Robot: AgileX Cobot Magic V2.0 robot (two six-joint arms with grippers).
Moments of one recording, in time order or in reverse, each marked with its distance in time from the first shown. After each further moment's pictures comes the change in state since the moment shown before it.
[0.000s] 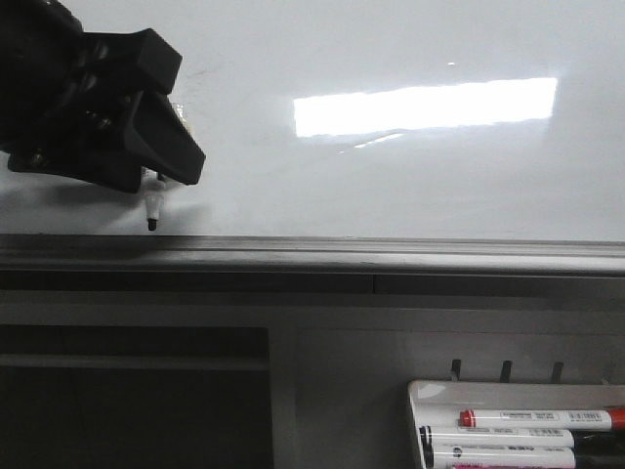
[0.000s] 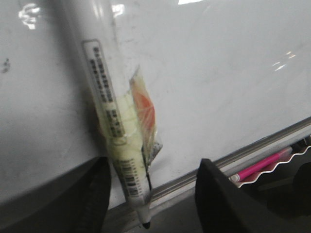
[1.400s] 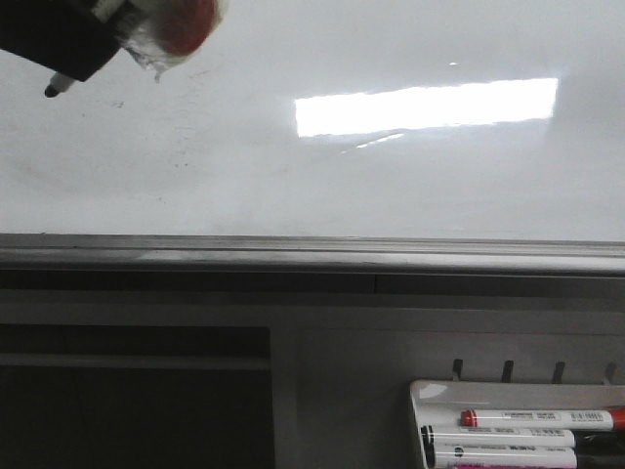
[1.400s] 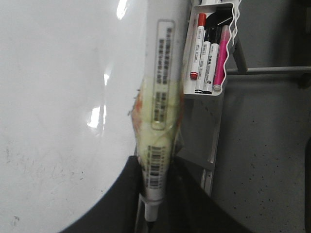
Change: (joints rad) left arm -0.259 -0.348 -0.092 0.559 0.373 0.413; right arm 0.587 0.709 -0.649 0.130 0.379 -0.716
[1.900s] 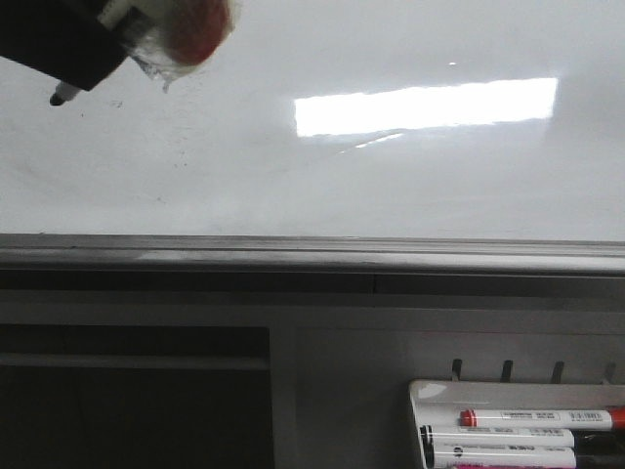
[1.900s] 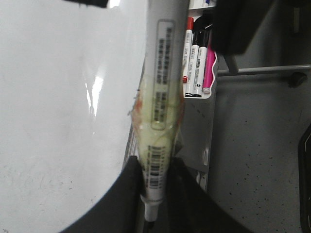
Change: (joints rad) left arm -0.035 0.000 0.000 0.000 0.008 0.002; right arm 0.089 0.167 -0.025 0.004 -0.167 -0.010
